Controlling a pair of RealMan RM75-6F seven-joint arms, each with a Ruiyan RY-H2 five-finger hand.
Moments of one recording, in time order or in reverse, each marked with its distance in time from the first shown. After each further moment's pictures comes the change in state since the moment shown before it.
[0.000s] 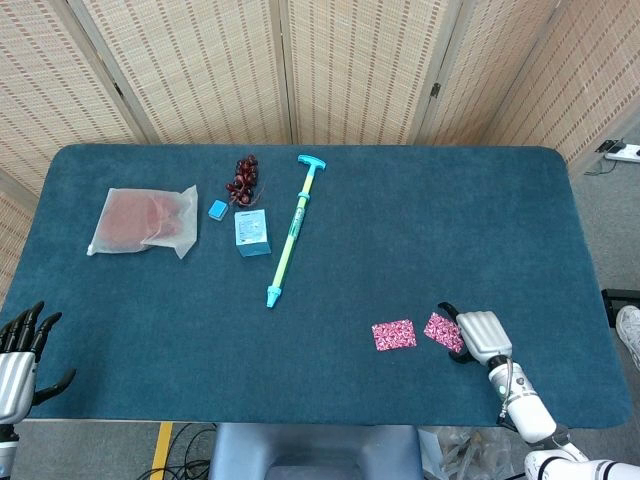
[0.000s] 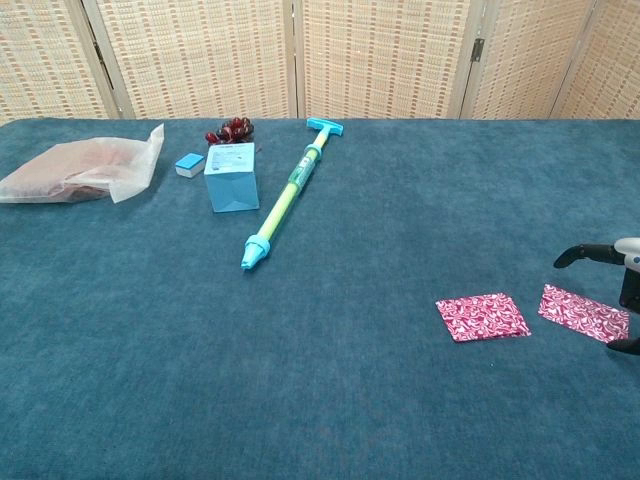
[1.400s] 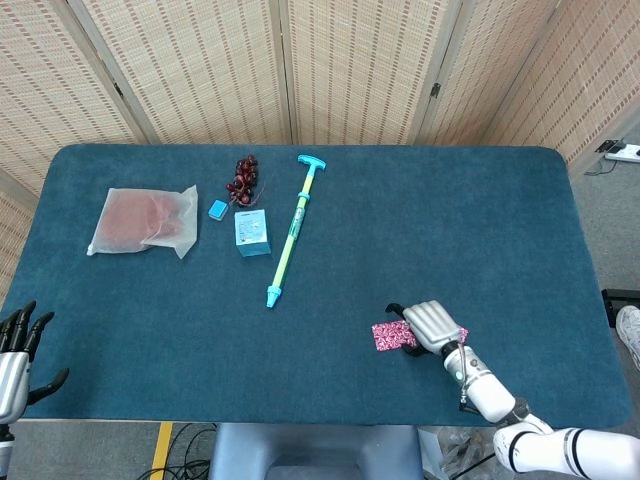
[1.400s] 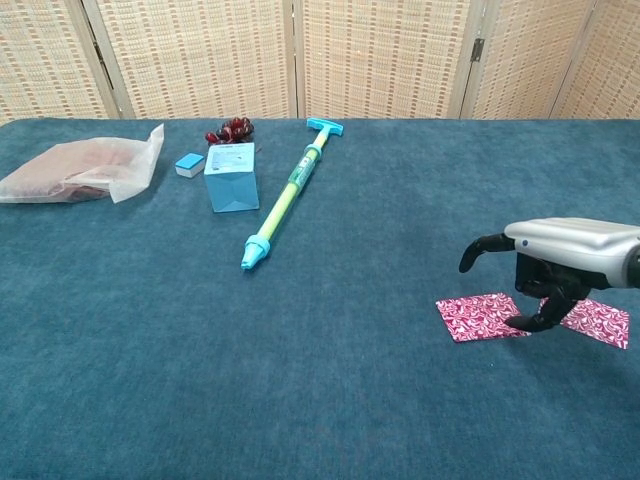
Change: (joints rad) left arm 0.005 -0.008 -0.009 0.025 -0.015 0.011 0.012; right arm 0.180 -0.017 0.029 -0.103 0.033 -0.115 -0.055
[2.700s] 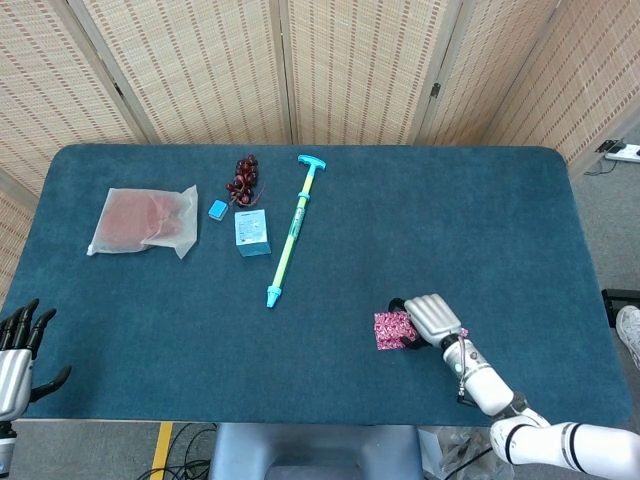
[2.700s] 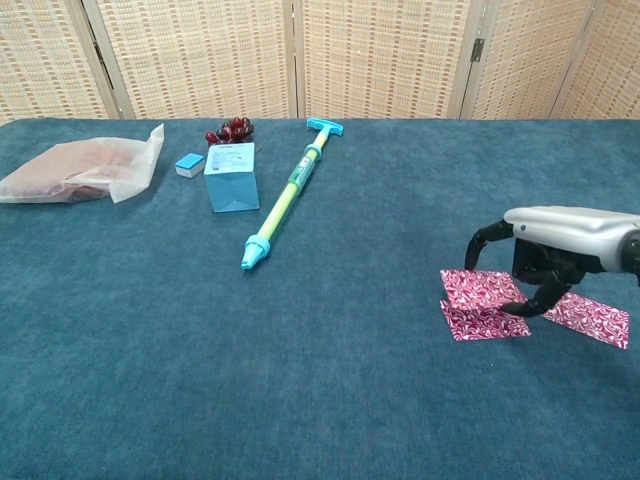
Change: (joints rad) left arm -0.010 0.000 -0.003 -0.005 -0.003 -0.012 0.009; right arm 0.013 0.004 0.017 -0.004 0.043 -0.012 0.022
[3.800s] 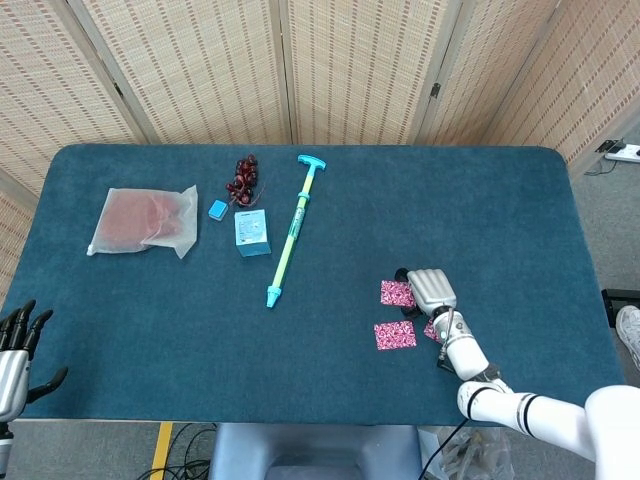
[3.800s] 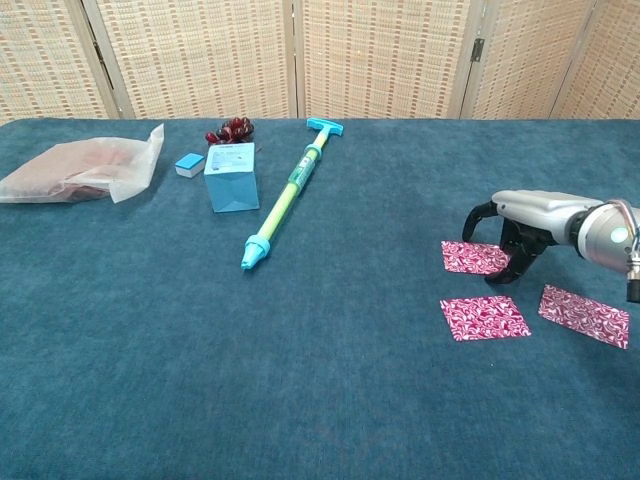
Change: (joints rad) left arm 0.005 0.004 0.000 0.014 -0.009 -0.001 -0.012; right arm 0.100 -0.202 0.105 0.338 0.244 -0.054 -0.087
